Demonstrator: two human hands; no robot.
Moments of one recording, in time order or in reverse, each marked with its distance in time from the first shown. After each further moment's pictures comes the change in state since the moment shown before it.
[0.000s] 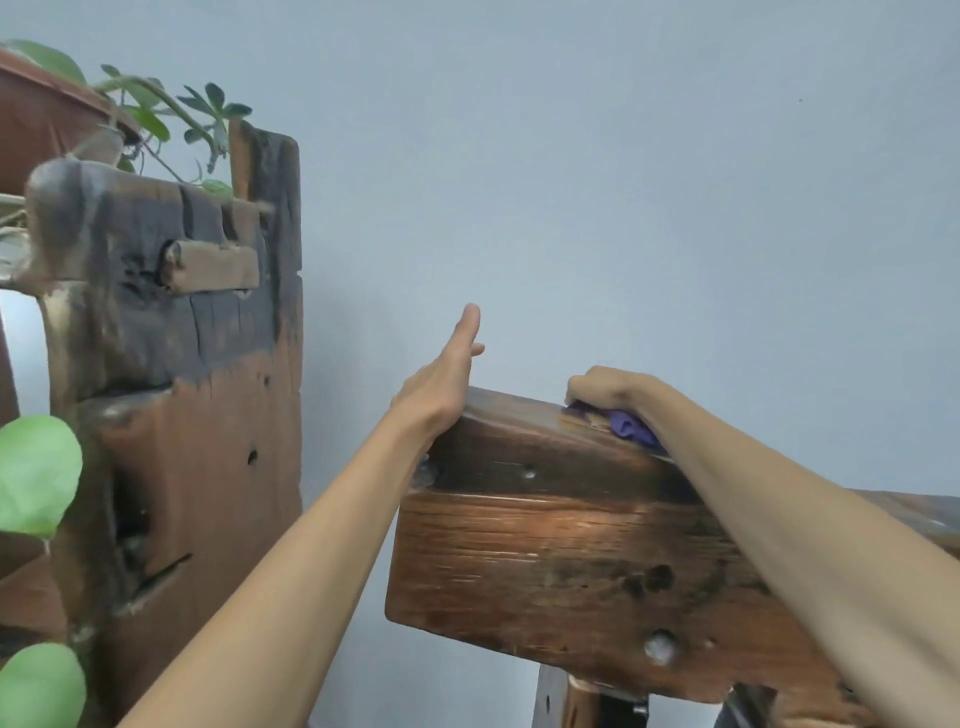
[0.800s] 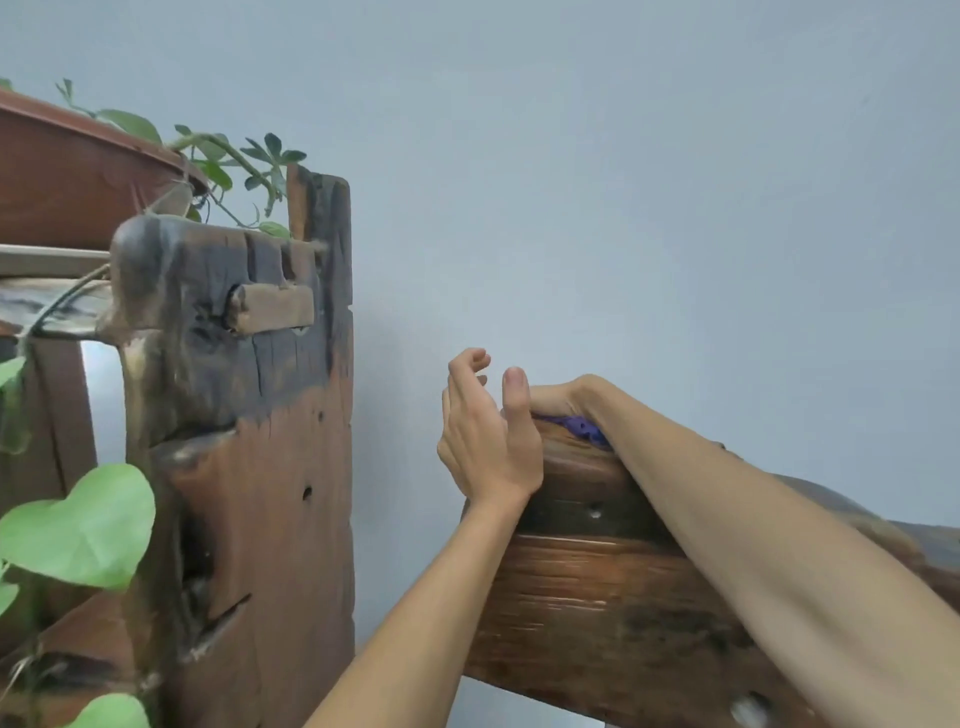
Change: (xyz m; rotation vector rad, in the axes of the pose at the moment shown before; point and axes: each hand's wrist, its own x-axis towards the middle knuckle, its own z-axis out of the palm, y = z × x) left_hand -0.013 -0.021 0.031 0.049 0.701 0.501; right_hand 0.040 -0.105 0.027 0.098 -0.386 -0.214
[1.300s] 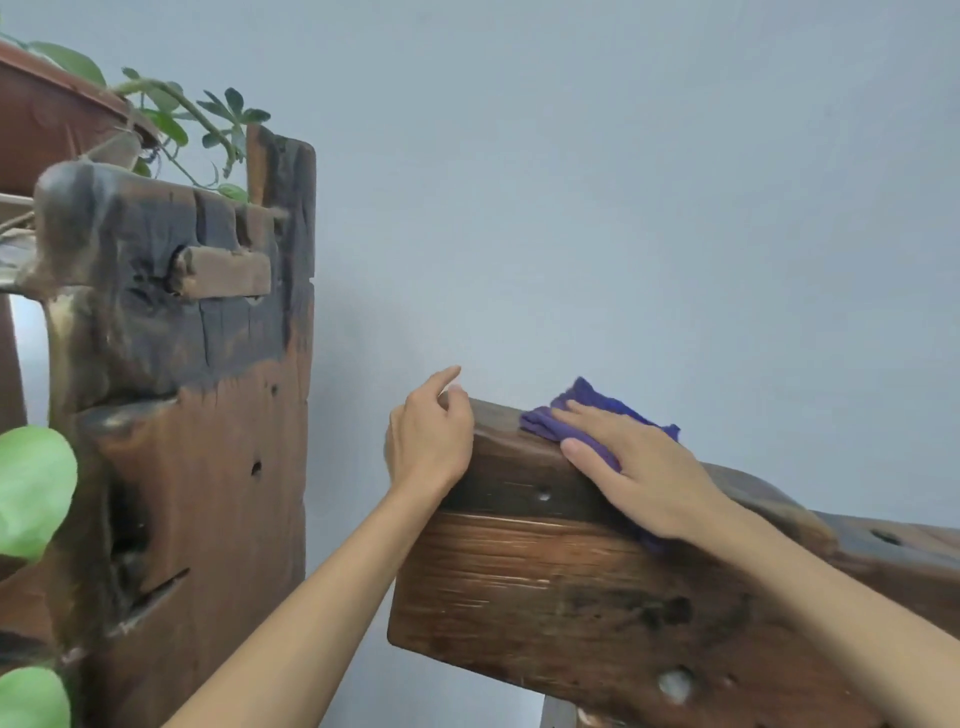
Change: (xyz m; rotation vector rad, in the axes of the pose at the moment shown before) left_hand 0.008 -0.023 -0.014 0.172 -0.277 -0.131; right_hand -0.127 0.116 0.064 -0.312 0.777 -0.412
